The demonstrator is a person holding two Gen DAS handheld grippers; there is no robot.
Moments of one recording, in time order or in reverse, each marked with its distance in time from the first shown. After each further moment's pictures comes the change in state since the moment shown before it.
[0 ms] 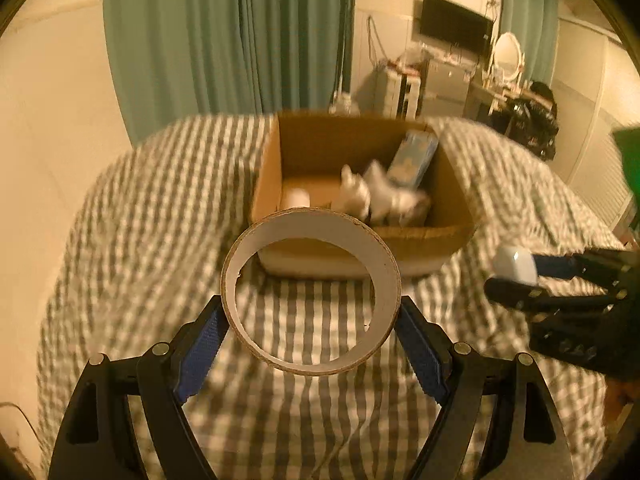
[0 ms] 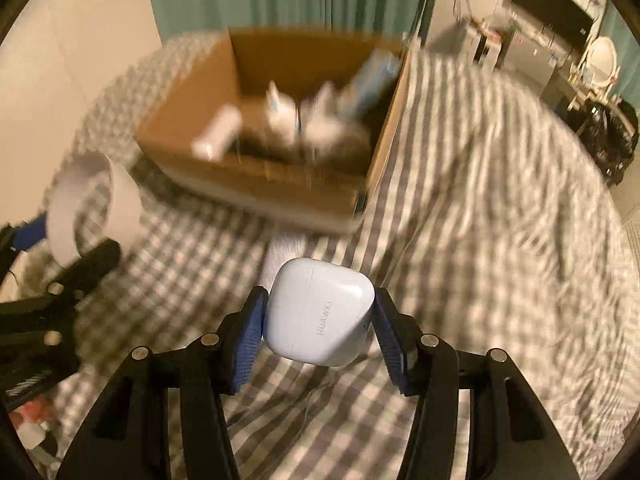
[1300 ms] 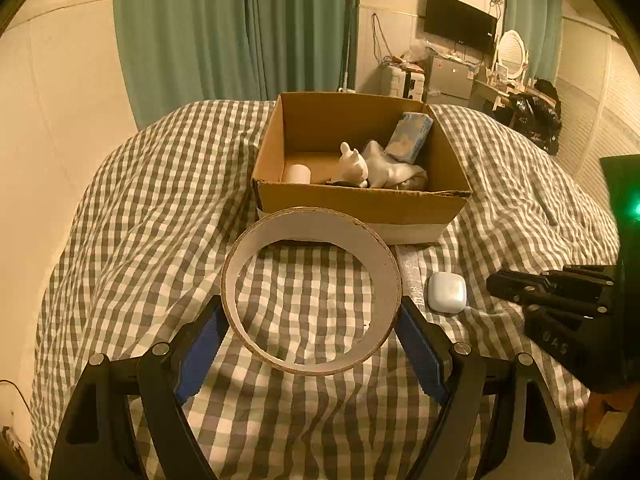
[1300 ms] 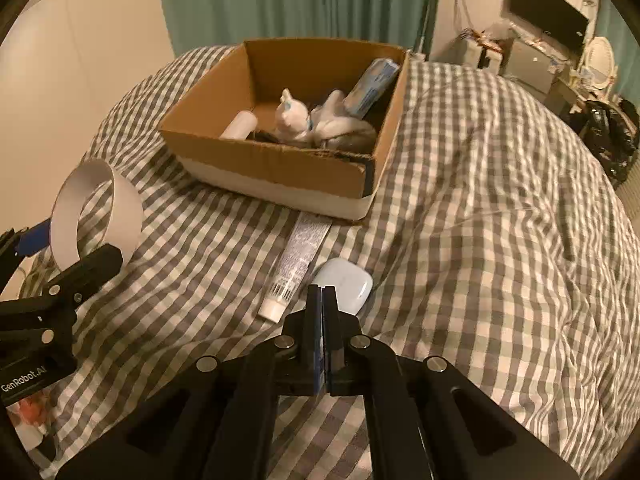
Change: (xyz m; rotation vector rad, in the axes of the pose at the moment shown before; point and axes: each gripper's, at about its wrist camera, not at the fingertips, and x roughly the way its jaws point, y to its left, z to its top) left arm 0.003 -0.010 -0.037 -0.023 0.029 0.026; right arm 0.014 0.010 -0.037 0.012 -0.045 0.037
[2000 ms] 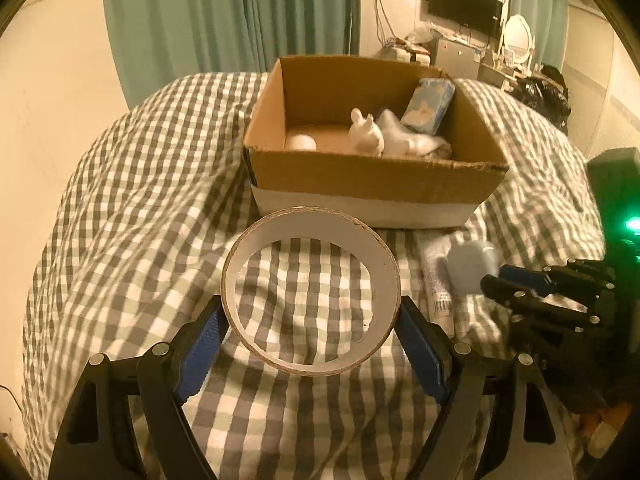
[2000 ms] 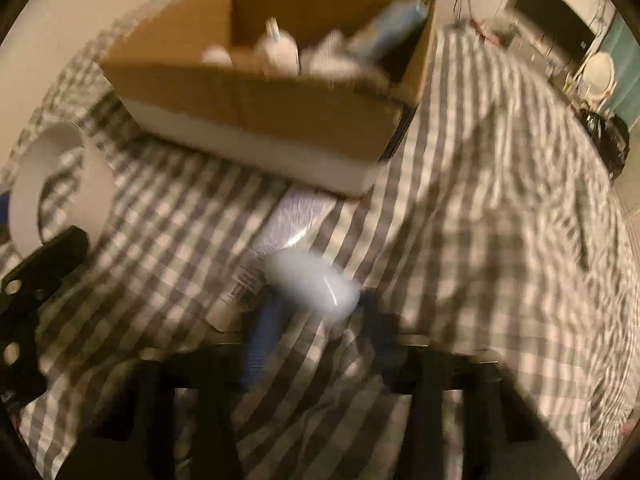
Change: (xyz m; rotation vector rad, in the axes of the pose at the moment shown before) left arm 0.044 0.004 -0.003 0.012 0.048 0.014; right arm 0.062 0.008 -0.005 -0.058 0.079 -0.128
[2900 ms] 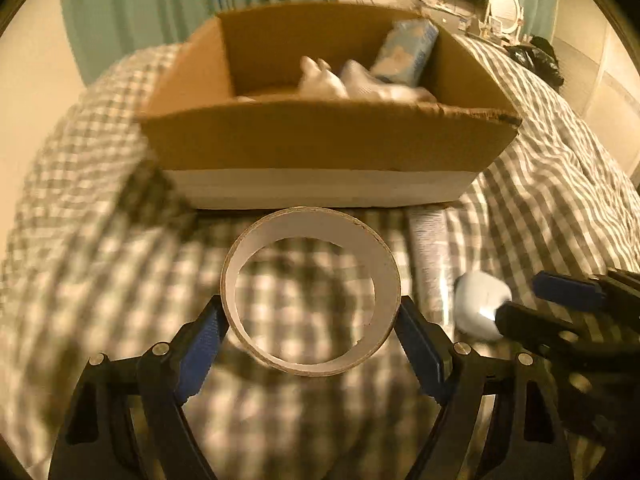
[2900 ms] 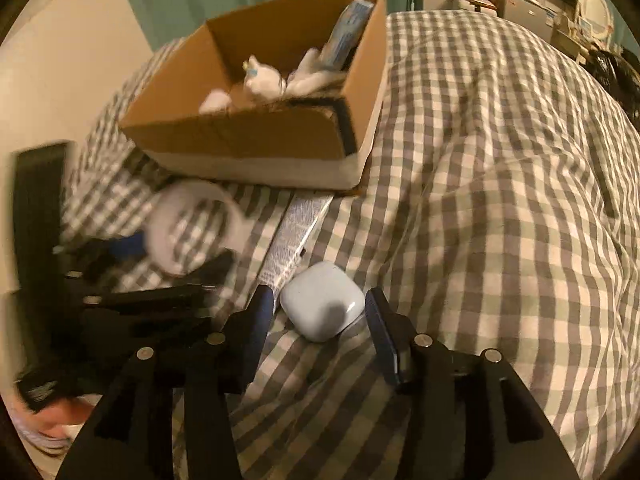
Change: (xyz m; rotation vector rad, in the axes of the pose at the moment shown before) left arm 0.057 -0.027 0.002 0.062 0.096 -0.029; right arm -0.005 -0.027 -0.008 0.159 0.002 0.207
